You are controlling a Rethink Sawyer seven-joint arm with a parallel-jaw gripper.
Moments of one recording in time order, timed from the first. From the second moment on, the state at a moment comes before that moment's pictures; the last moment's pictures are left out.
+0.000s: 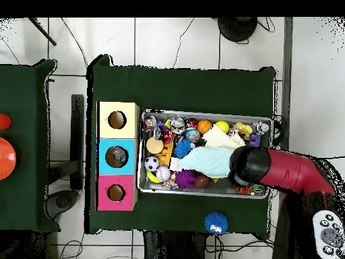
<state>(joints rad) -0.50 -0.66 -0.07 1.53 -0.42 0.78 2.04</state>
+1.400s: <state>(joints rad) -0.61 -0.60 -0.04 1.55 -0.34 0.82 2.04</state>
